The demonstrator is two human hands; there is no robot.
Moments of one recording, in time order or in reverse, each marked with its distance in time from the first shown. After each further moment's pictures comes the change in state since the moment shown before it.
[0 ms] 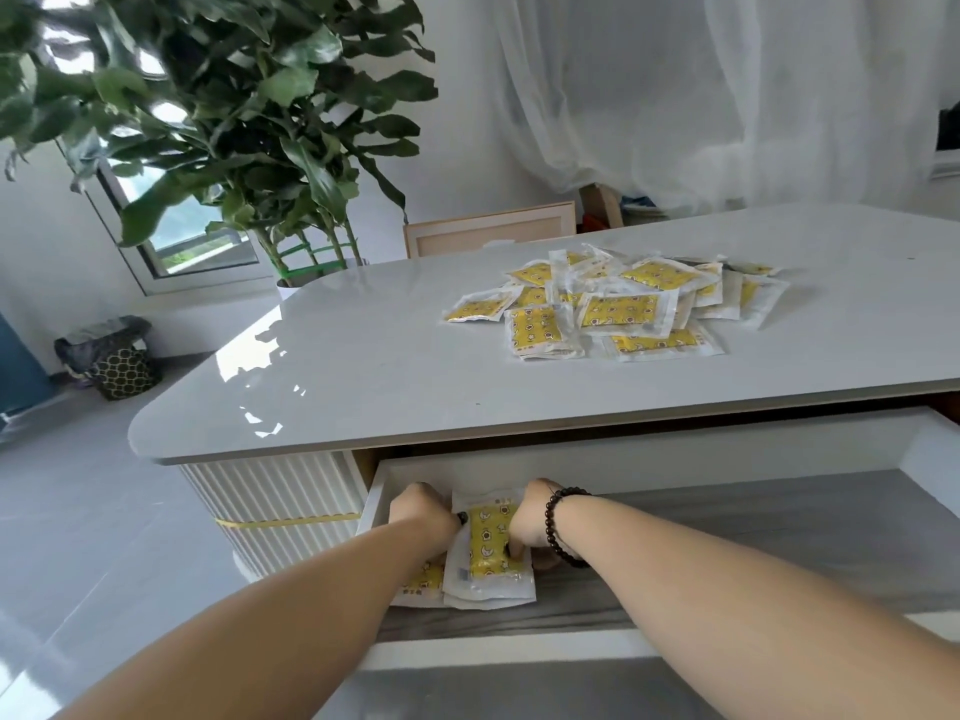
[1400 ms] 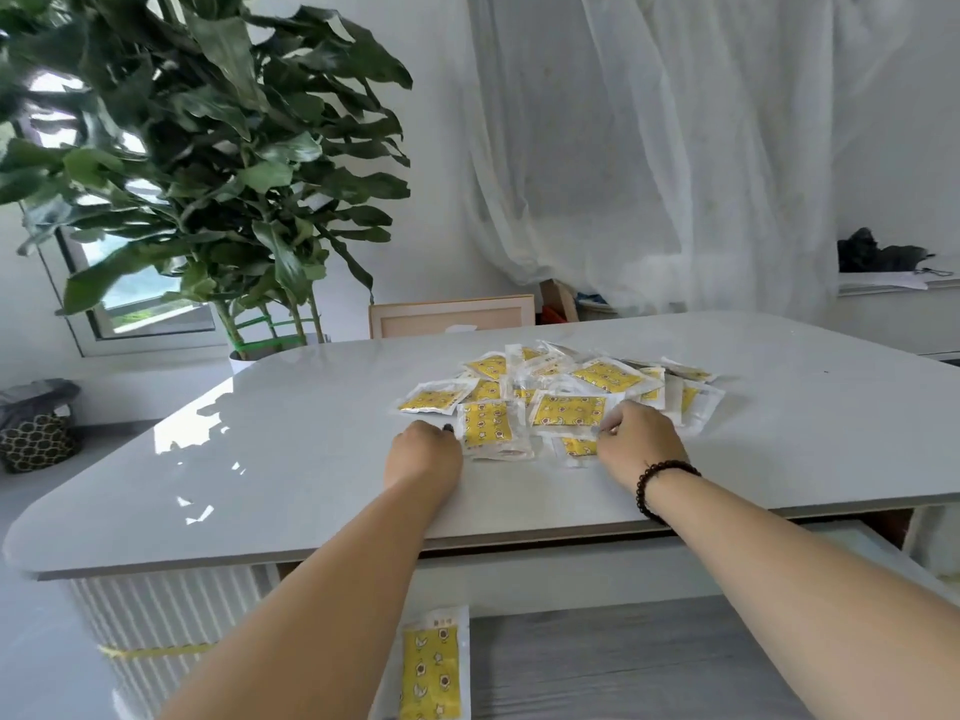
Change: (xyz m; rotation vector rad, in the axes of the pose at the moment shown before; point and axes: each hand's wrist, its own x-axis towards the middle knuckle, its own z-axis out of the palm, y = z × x) left_hand 0.030 0.137 -0.060 -0.319 0.286 0.221; right_hand 0.004 0.061 -0.167 0.130 0.899 -0.124
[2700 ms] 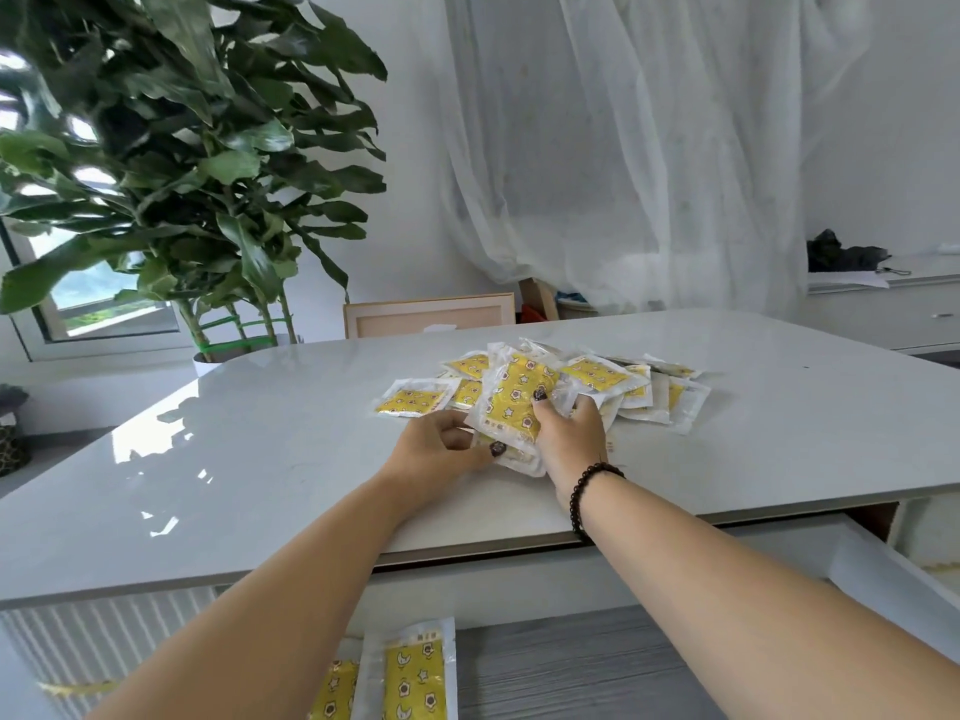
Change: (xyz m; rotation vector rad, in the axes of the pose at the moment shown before) left_hand 0.001 0.003 0.003 -0.578 -0.420 0.325; right_hand 0.000 -0.047 0.045 0.880 0.069 0.241
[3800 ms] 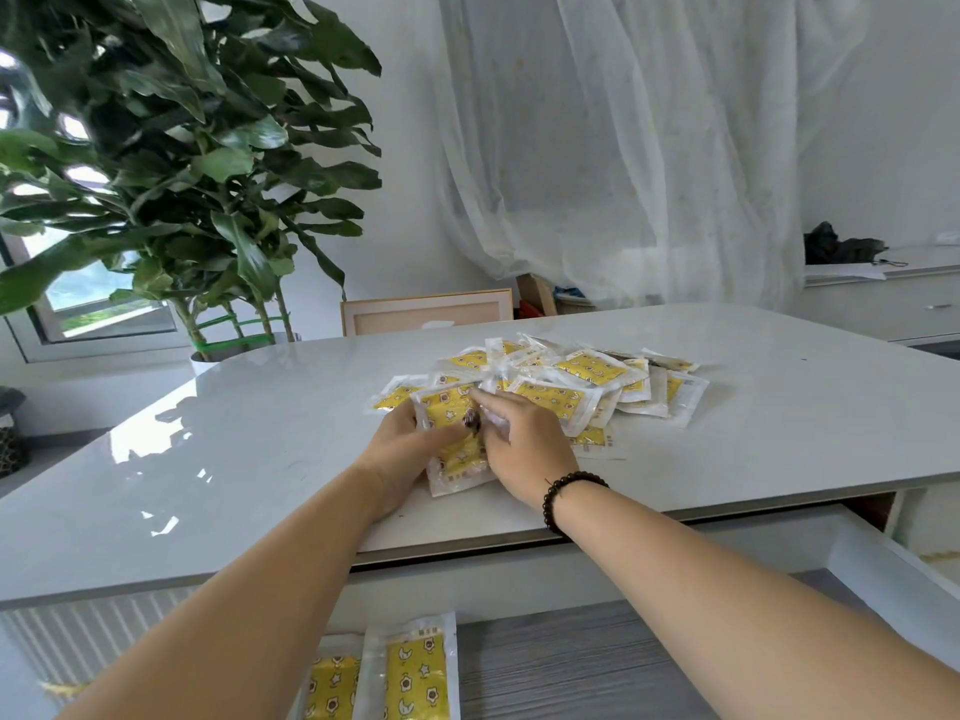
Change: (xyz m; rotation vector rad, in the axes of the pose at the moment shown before) left_hand 0.000 0.003 -0.016 -0.318 0.058 -0.092; right_hand -0.022 0.001 0.006 -0.555 -0.348 -0.615
